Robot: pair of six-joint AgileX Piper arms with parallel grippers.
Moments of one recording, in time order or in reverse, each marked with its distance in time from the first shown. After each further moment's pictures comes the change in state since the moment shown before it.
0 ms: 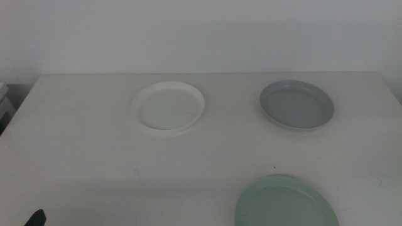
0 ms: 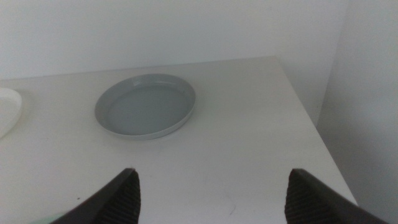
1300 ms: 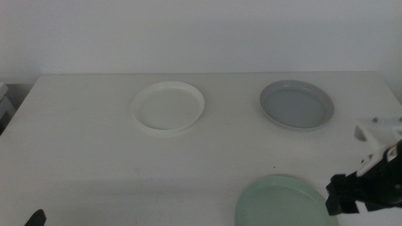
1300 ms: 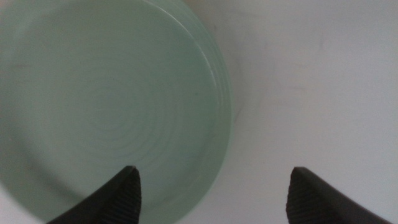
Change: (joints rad) left arm 0.000 0.000 0.000 0.000 0.000 0.000; right arm 0.289 1.027 -0.362 0.225 0.355 -0.079
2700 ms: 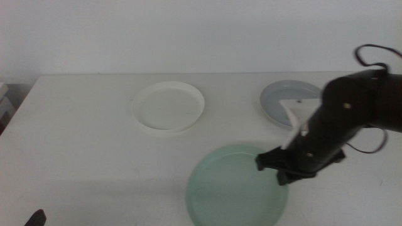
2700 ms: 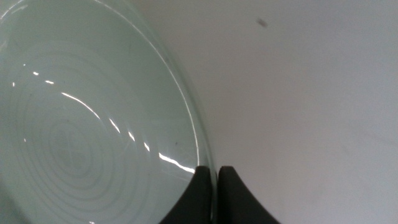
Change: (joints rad) left arm 0.000 0.000 0.000 0.000 0.000 0.000; right arm 0.212 0.319 -0.277 -0.005 -0.080 0.151
